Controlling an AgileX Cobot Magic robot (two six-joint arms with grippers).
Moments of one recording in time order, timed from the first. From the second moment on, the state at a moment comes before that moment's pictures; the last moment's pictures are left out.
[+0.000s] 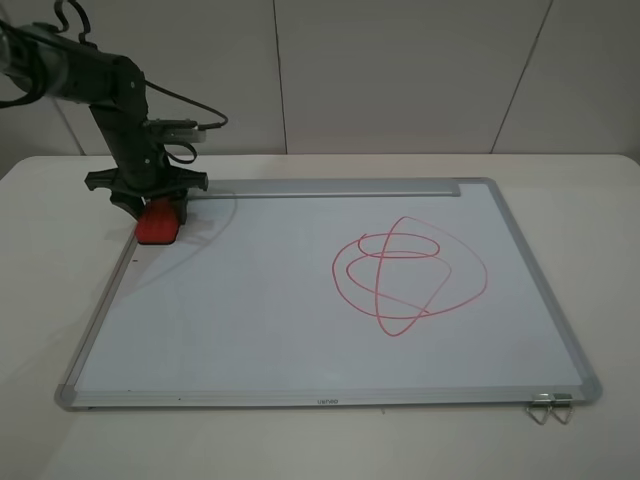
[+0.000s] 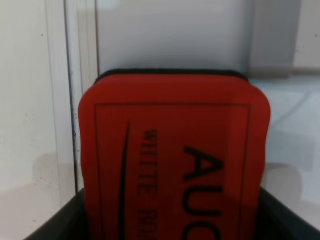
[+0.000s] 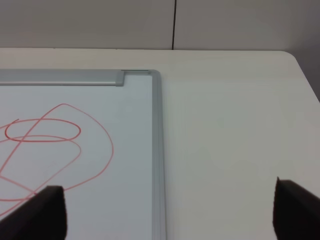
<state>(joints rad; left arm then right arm) -0.17 2.33 -1.60 0.07 0.80 -0.24 -0.08 0.00 -0.52 -0.02 1.07 -0.03</state>
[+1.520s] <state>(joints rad) -0.20 2.09 -1.13 -0.02 0.63 -0.30 -0.08 0.00 -0.52 -0.02 1.07 -0.03</state>
